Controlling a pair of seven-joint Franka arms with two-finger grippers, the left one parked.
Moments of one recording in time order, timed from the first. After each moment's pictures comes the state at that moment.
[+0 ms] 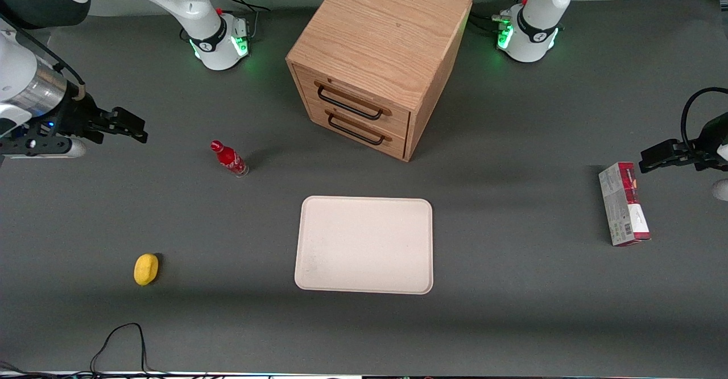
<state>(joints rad) 0.09 -0.03 0.01 -1.72 0.05 1.65 0.12</state>
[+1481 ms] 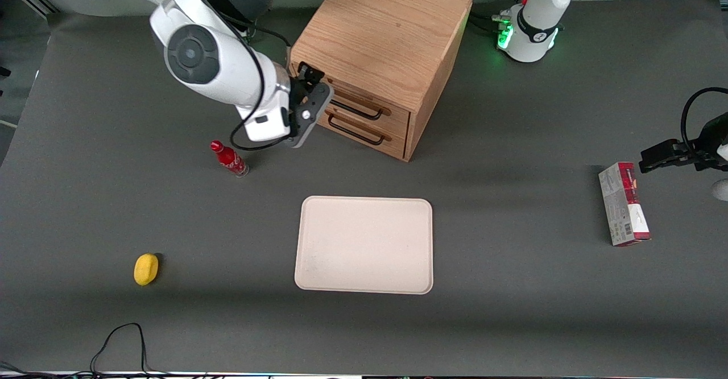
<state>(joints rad) 0.12 0.32 0.56 -1.50 0.22 1.61 -0.26</state>
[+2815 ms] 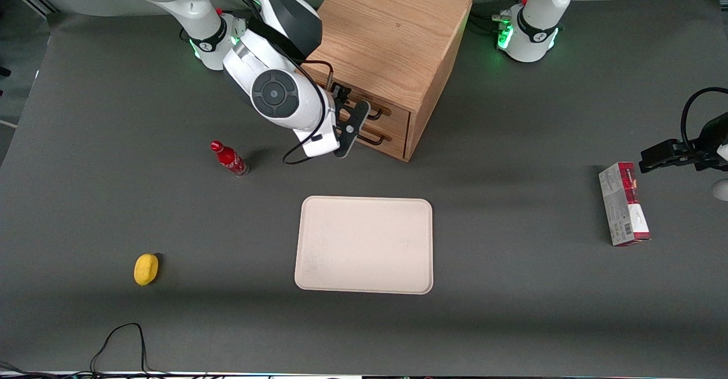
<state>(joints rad) 0.18 0.45 0.60 -1.56 0.11 1.75 -0.29</state>
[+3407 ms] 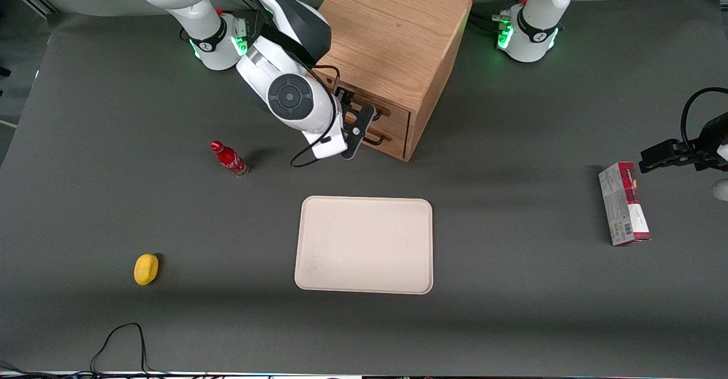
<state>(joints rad) 0.19 0.48 0.61 -1.58 0.05 1.79 -0.29</state>
